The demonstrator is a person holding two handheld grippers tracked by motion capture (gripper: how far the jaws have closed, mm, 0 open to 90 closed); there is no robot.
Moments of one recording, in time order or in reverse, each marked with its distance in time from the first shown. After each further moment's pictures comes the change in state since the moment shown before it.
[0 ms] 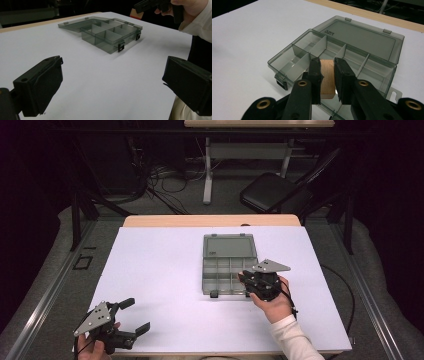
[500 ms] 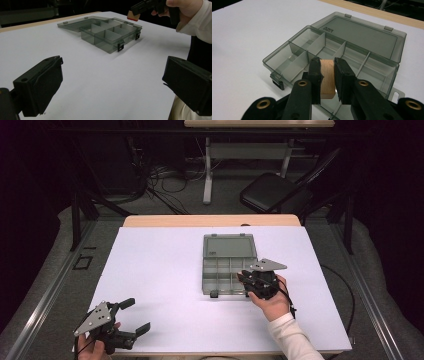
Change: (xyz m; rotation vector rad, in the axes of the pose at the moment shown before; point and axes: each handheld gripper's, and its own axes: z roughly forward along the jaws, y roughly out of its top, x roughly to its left) left arm 0.000 0.000 0.000 0.003 -0.006 0.002; right arm -0.002 -0.001 0.010 0.029 -0.004 -0.007
